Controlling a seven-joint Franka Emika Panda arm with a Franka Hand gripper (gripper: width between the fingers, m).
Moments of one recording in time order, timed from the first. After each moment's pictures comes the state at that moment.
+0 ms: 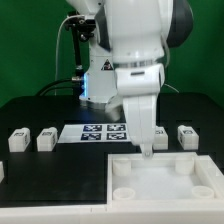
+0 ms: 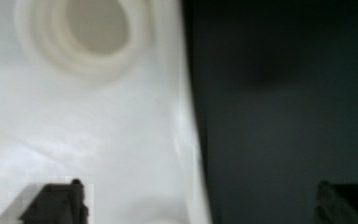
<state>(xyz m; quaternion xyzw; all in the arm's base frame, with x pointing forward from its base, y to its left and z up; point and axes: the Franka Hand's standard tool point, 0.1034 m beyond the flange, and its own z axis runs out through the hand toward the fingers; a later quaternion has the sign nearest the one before) 0.481 0.063 0.046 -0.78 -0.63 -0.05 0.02</state>
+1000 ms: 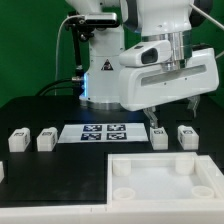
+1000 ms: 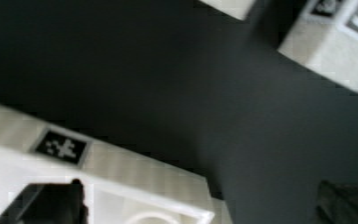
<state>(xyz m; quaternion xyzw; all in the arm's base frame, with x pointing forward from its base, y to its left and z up) 0.448 0.114 0.072 -0.98 -0.16 -0.04 0.05</state>
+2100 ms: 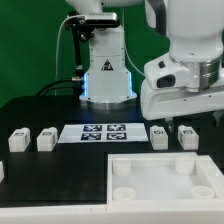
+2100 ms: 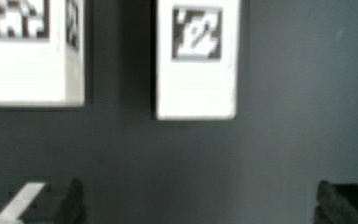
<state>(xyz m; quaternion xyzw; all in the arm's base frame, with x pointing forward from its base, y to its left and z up) 0.428 0.162 0.052 -0.98 -0.01 0.20 0.06</state>
